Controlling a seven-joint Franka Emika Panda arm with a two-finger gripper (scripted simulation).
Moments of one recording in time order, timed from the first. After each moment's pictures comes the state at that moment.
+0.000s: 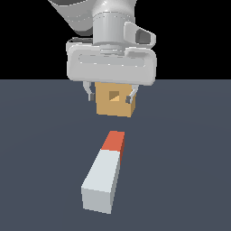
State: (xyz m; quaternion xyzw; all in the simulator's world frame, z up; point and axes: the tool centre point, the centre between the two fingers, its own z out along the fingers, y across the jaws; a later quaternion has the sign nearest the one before) arm -0.013 -0.009 0.149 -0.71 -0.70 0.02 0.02
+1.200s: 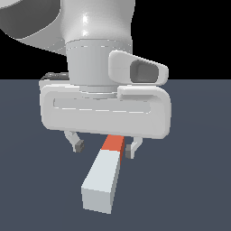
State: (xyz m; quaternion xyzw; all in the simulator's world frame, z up) arm -0.022 -0.123 0.077 -0.77 -0.64 0.00 0.00
